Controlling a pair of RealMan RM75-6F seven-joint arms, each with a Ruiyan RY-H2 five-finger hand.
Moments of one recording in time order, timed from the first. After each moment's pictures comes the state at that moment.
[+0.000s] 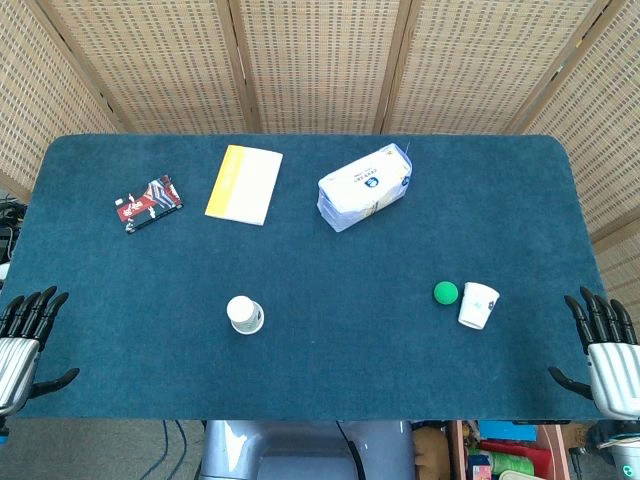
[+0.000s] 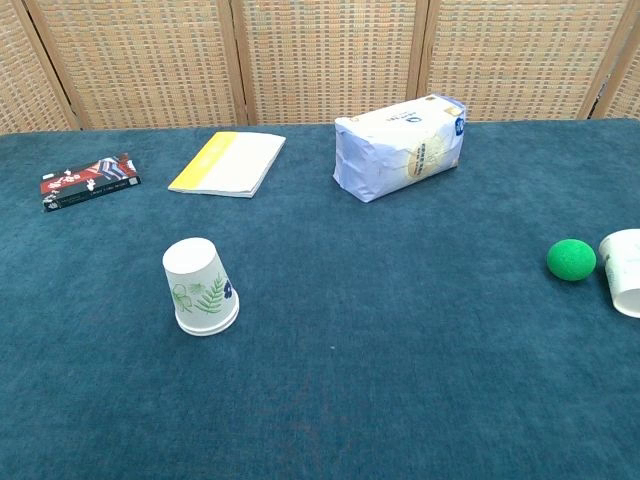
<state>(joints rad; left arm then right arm) -0.05 -1.04 0.04 -1.76 1.57 1.51 0.15 0.02 -1.12 0.05 -1.56 -1.56 1.57 -0.04</state>
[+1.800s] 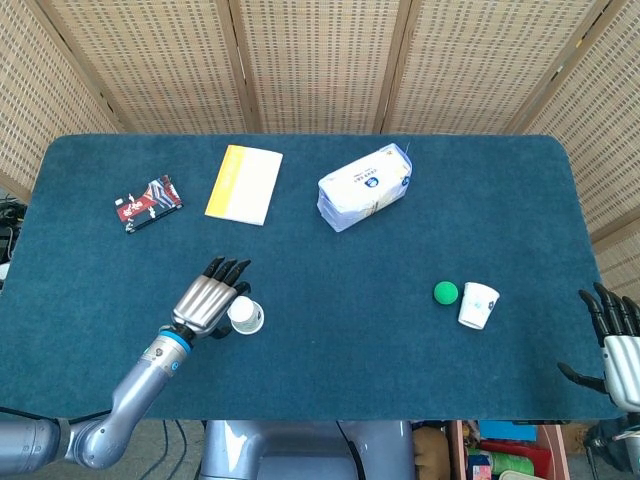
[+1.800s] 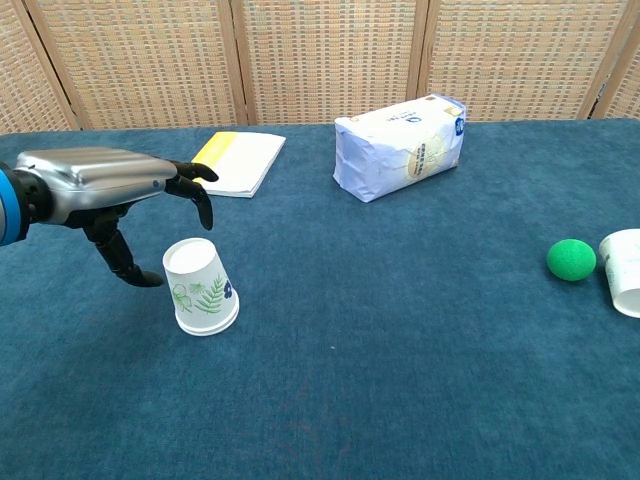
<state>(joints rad) -0.75 -1.37 -0.12 -1.91 0.83 1.03 0.81 0.04 -1.08 0.07 -1.54 -1.50 1.50 0.10</state>
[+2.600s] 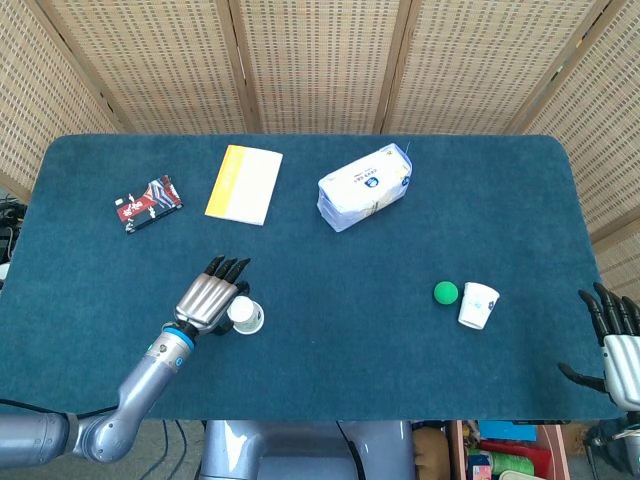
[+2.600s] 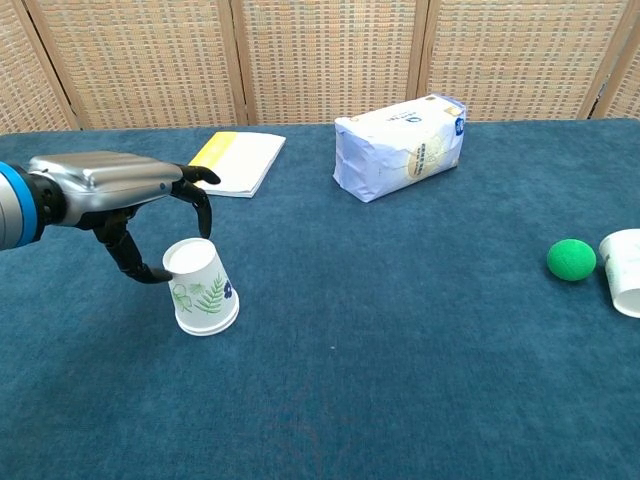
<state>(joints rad) -0.80 -1.39 -0.09 -1.87 0.79 1.05 0.79 0.04 -1.08 0.07 -1.54 -1.49 1.49 0.11</state>
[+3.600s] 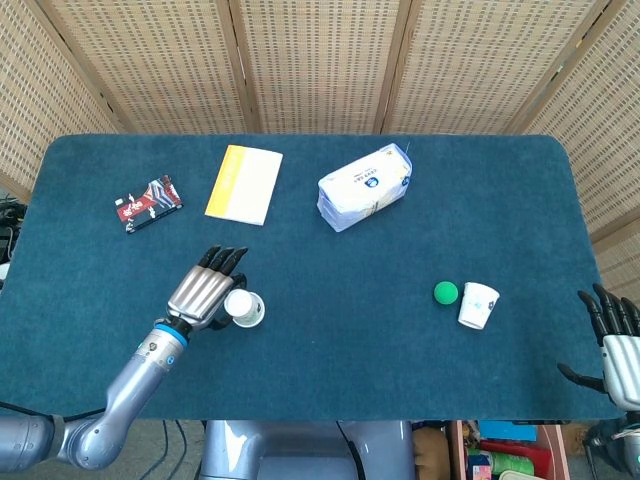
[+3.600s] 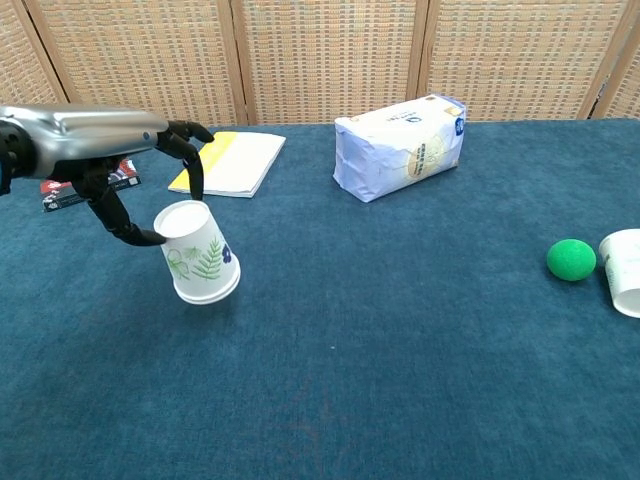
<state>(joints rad) -0.82 -1.28 -0.11 -2.01 0.79 1.11 0.74 0.05 -1.08 0.06 -1.54 -1.48 1.48 0.10</state>
